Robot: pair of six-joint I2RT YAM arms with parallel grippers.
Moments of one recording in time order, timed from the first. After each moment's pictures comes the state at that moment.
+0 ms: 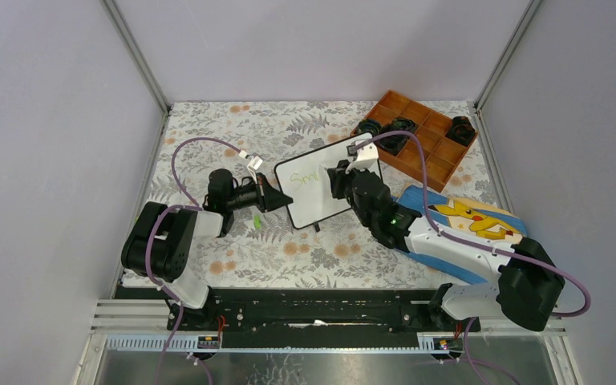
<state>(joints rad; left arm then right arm) -0.18 1.62 0.50 0.89 0.93 -0.50 0.89 1.29 0.80 0.29 0.49 0.33</state>
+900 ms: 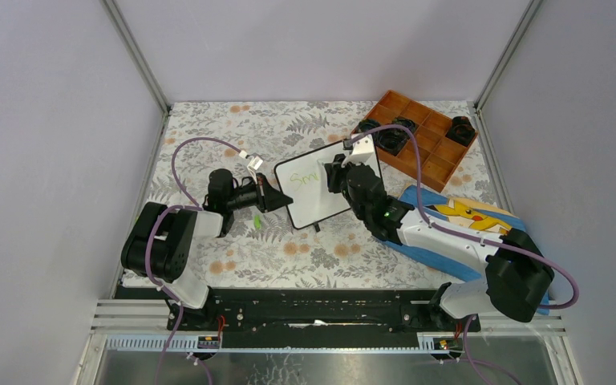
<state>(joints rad) -0.18 1.62 0.50 0.88 0.93 -0.49 0.86 1.38 0.86 0.31 0.48 0.33</state>
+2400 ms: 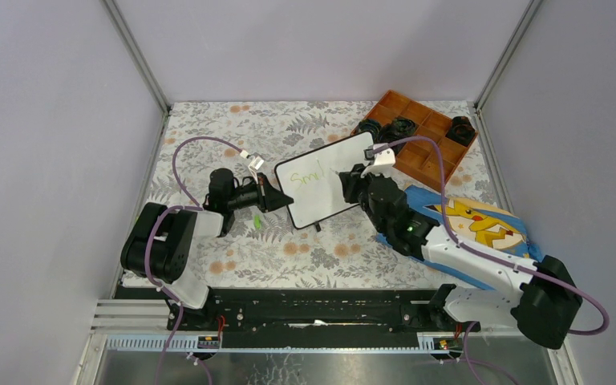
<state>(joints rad) -0.19 1.61 0.50 0.86 0.92 -0.48 0.86 1.17 0.73 0.23 0.47 0.38</state>
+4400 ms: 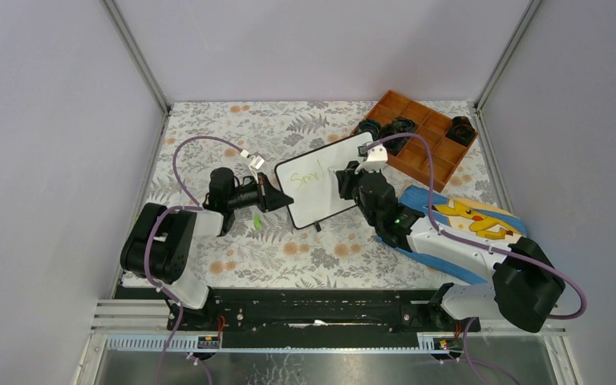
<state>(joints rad) -0.19 1.61 0.51 0.83 0.92 -0.47 0.81 1.30 0.74 0.33 0.45 0.41</state>
